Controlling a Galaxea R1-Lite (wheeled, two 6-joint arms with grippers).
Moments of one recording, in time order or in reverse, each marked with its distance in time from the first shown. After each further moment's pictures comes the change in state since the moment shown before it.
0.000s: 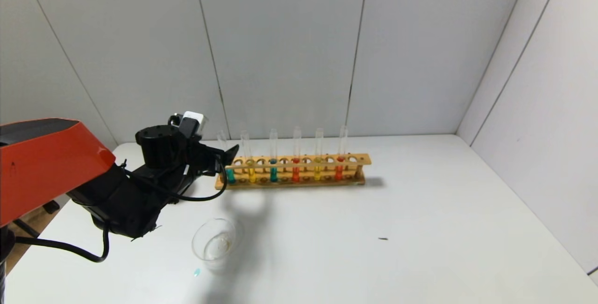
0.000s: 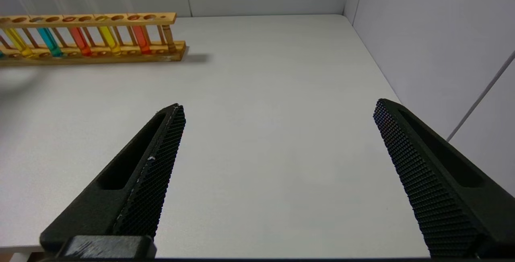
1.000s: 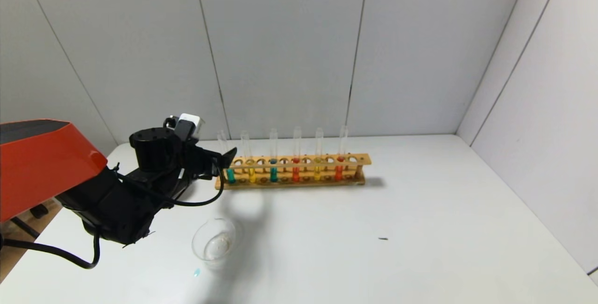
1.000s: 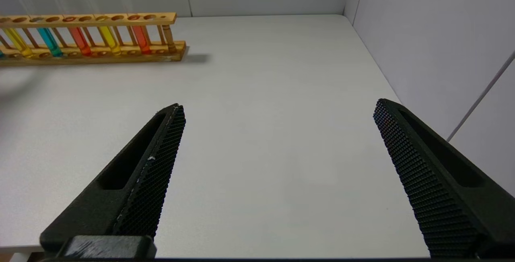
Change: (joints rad) left arm 0.000 -0.031 0.050 -0.008 0.001 -0.002; right arm 0.000 0.000 0.000 0.000 0.000 0.000
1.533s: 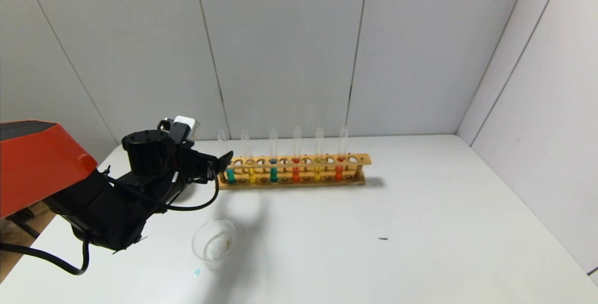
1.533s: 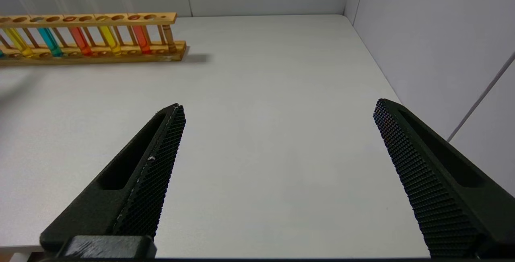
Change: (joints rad) left arm 0.008 -0.034 0.050 0.005 -0.001 -0.003; right arm 0.000 0.000 0.000 0.000 0.000 0.000
